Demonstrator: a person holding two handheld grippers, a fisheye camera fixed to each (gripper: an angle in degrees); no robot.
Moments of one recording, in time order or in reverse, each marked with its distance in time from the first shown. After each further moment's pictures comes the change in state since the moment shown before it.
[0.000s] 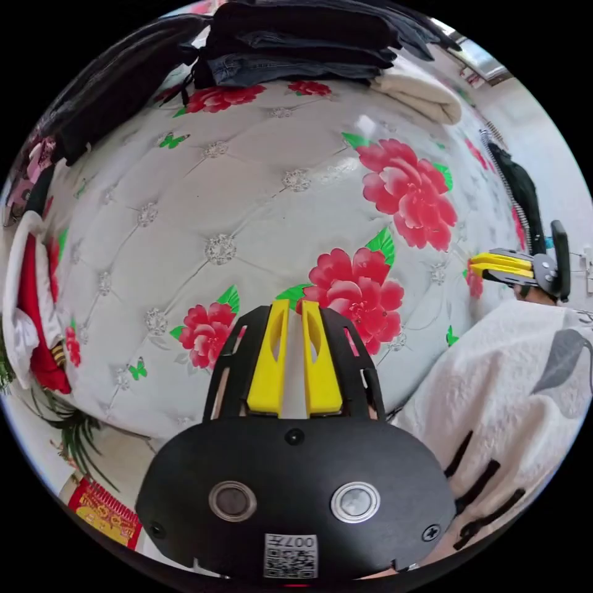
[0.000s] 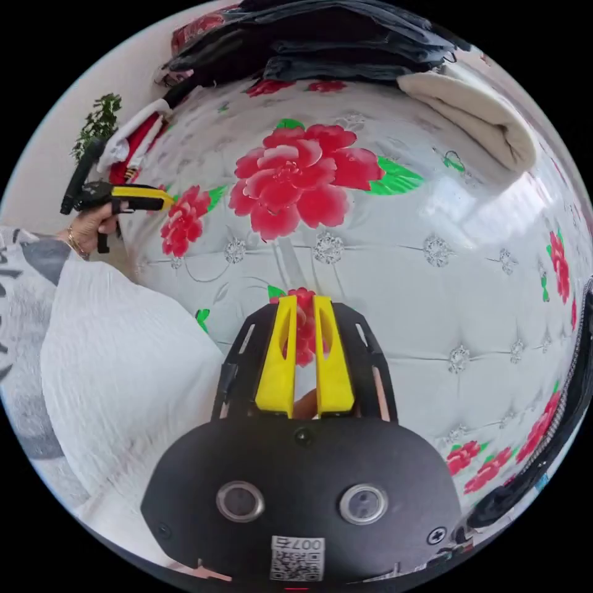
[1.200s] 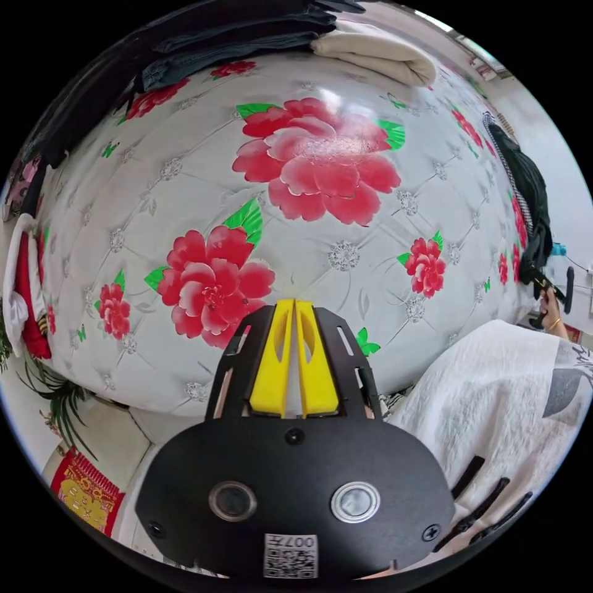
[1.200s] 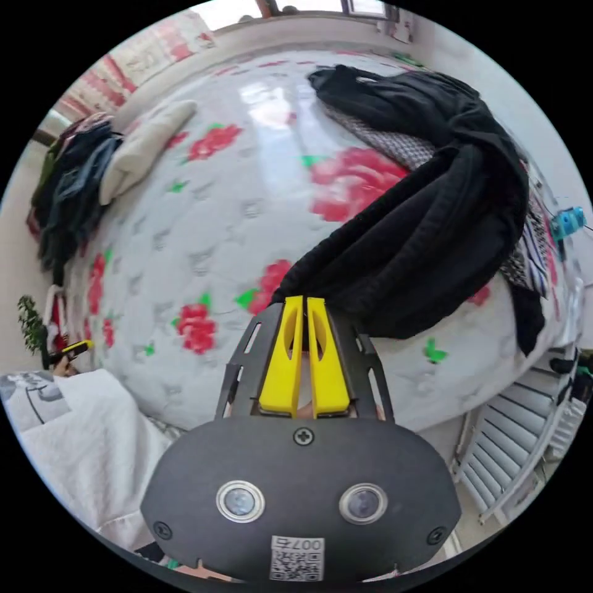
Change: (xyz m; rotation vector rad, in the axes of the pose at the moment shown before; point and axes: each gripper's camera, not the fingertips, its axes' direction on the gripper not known) left arm 0.107 -0.011 0.016 -0.067 0.062 -0.060; right arm 0.365 0.273 -0.168 0.250 0.163 0.734
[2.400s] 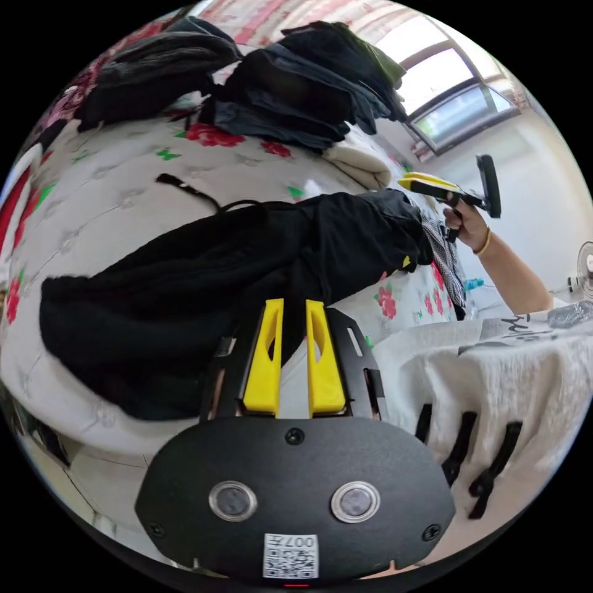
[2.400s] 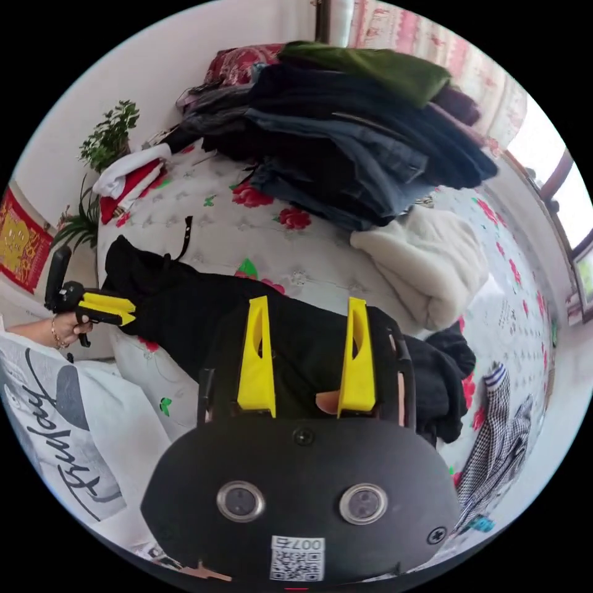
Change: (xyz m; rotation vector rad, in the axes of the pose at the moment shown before) left arm -0.215 0.133 -0.142 0.373 0.378 0.026; right arm -0.556 -0.044 0.024 0.114 -0.010 -0.932
